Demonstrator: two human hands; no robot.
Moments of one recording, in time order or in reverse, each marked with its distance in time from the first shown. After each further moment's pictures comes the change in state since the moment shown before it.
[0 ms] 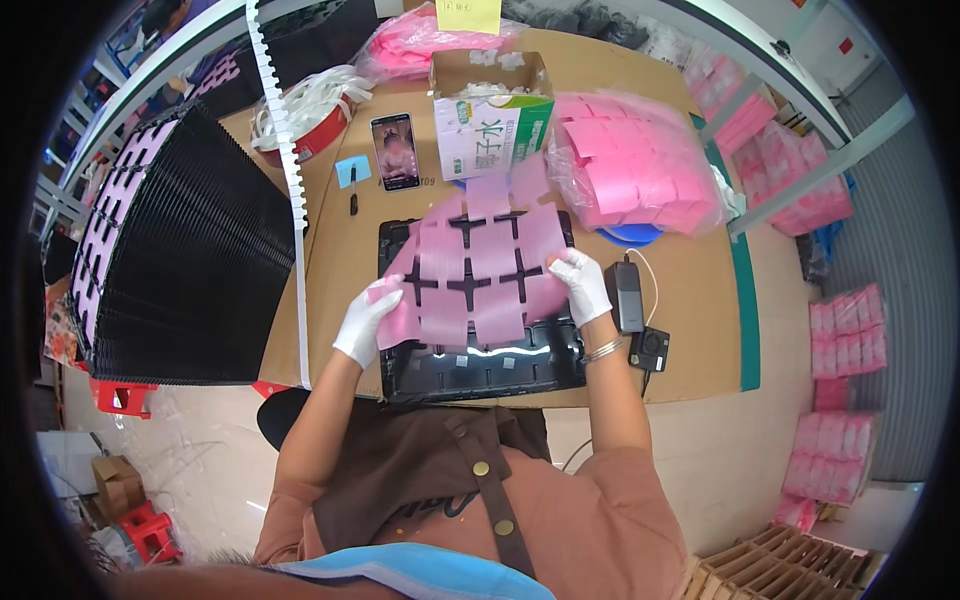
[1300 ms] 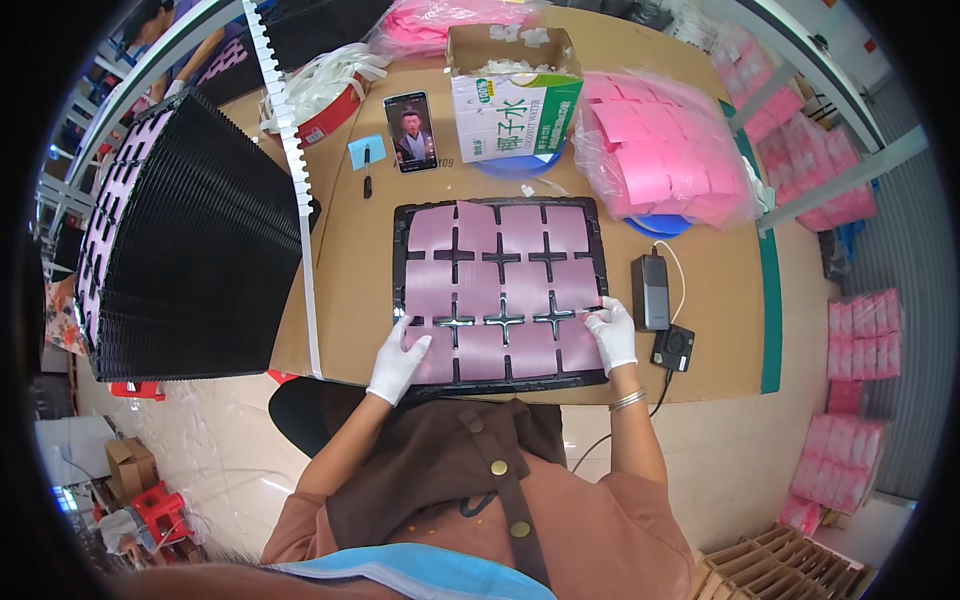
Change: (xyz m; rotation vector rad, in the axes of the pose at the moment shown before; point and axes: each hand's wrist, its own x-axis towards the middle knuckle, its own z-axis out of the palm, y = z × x) left_hand -0.034 -0.078 -0.011 0.854 0.208 0.141; right_hand -0.066 0.055 -0.034 -0.339 0.246 0.190
